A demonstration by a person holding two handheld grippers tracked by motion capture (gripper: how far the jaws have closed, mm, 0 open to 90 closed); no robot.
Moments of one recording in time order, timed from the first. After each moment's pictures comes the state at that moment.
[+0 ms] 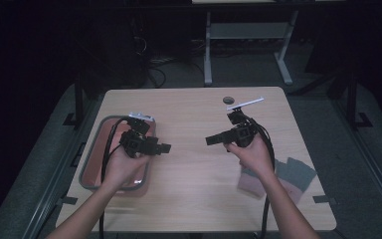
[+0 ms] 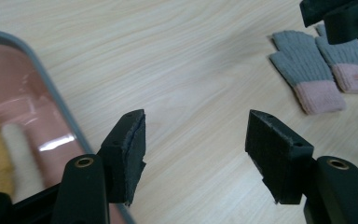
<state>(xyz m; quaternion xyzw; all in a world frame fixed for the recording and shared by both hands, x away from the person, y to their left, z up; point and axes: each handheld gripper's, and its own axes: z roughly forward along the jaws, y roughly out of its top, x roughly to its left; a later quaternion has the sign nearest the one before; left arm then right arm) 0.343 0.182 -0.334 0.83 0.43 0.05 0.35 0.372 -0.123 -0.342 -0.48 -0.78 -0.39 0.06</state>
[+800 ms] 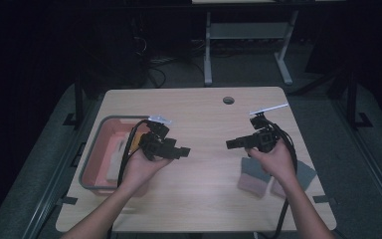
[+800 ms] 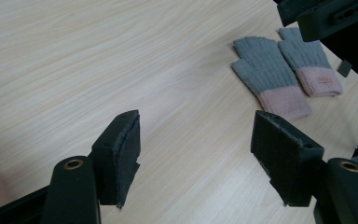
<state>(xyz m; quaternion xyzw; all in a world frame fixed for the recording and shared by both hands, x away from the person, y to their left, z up) 0.339 0.138 -0.341 0.83 0.40 0.03 0.38 0.359 -0.177 -0.349 -0.50 -0.77 -0.39 0.05</state>
